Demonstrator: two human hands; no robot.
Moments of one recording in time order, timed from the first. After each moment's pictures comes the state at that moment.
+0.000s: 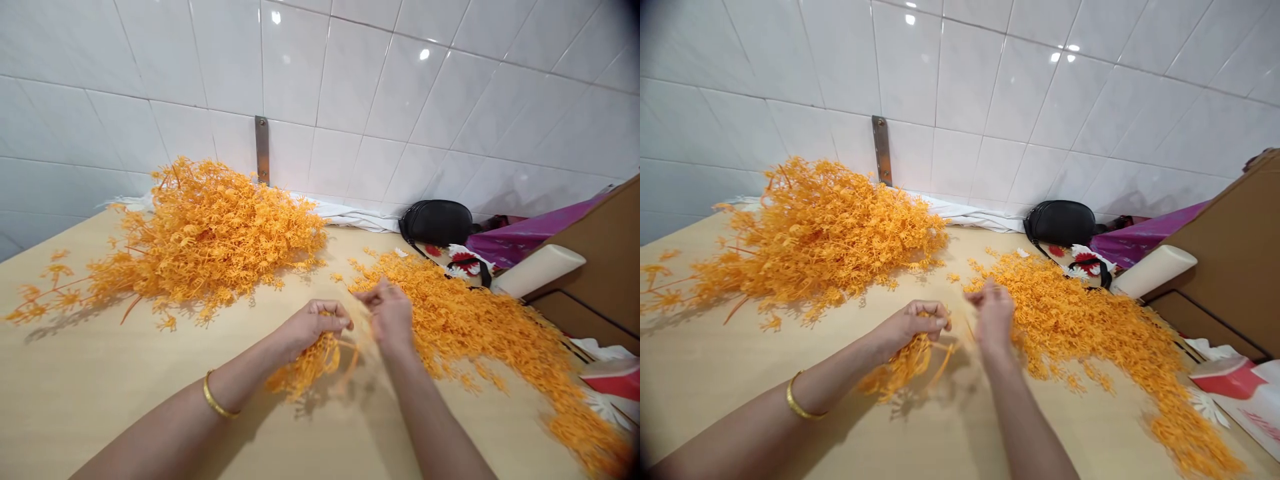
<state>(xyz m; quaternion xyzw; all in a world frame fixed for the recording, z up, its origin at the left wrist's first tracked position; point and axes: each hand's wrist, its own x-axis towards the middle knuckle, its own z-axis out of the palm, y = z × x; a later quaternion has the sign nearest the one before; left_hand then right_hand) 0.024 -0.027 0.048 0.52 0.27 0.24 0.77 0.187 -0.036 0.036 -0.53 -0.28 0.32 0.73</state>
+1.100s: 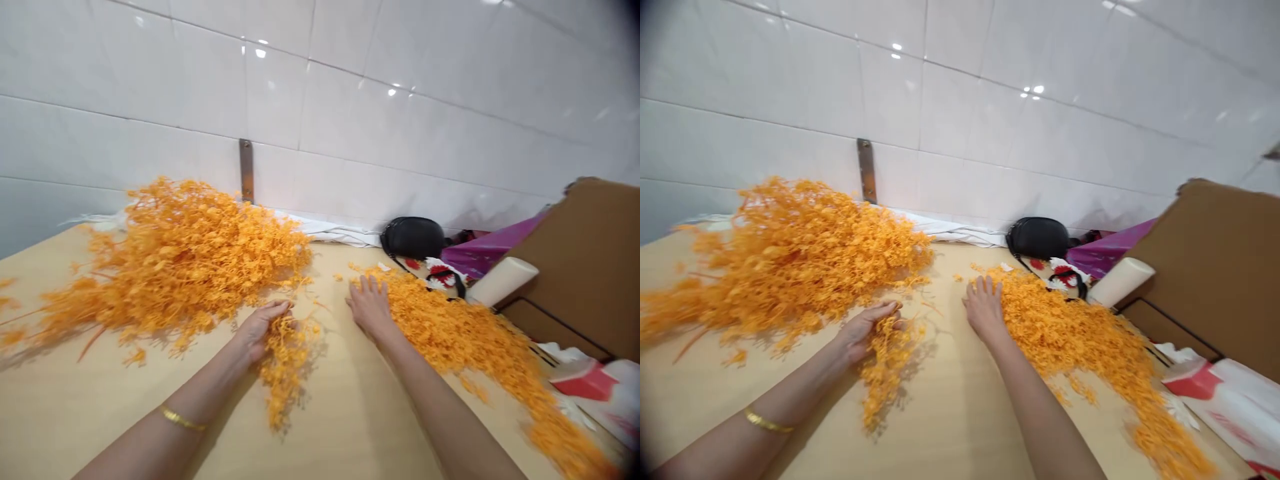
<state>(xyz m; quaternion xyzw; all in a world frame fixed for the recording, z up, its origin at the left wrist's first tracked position) 0.000 0.024 0.015 0.26 0.33 0.38 0.82 0.240 0.012 0.006 -0.71 -0.67 -0.20 0.08</state>
